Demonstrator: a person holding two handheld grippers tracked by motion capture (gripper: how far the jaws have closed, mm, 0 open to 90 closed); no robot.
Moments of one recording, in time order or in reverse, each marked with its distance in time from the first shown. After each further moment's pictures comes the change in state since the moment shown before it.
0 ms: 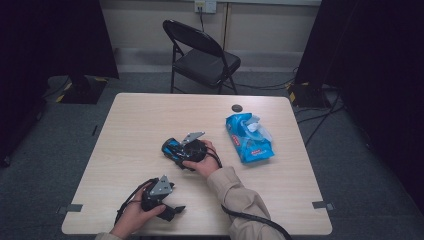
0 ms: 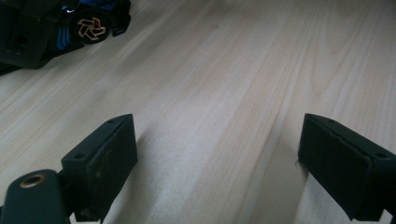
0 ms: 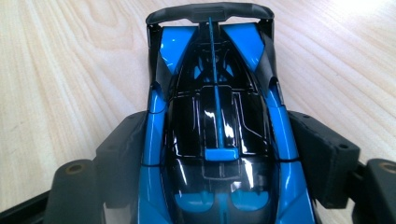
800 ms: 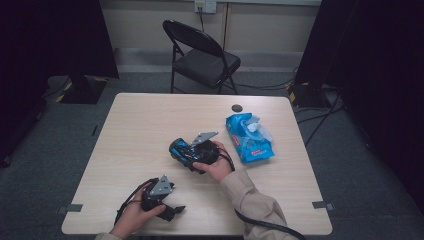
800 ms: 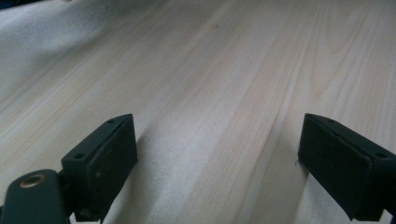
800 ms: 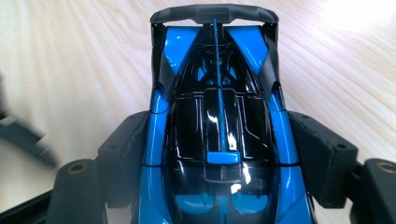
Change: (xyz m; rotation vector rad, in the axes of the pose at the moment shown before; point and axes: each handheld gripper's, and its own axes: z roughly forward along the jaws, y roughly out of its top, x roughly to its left) left arm 0.000 0.000 0.000 -0.001 0.000 -0.001; right arm 0.004 -0.007 -0.058 -0.029 0.024 0.015
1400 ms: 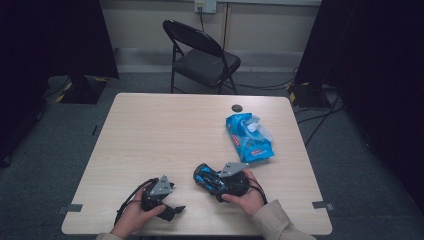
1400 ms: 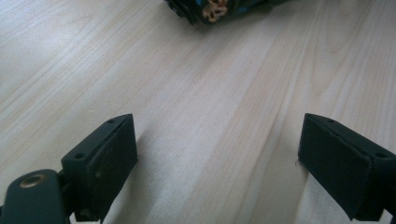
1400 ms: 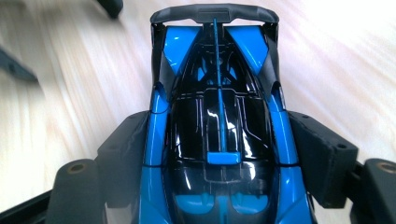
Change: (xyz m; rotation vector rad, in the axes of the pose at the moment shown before) left arm 0.000 0.000 0.000 0.000 -0.001 0.002; right arm 0.028 -0.092 -0.072 0.024 -0.018 -0.055
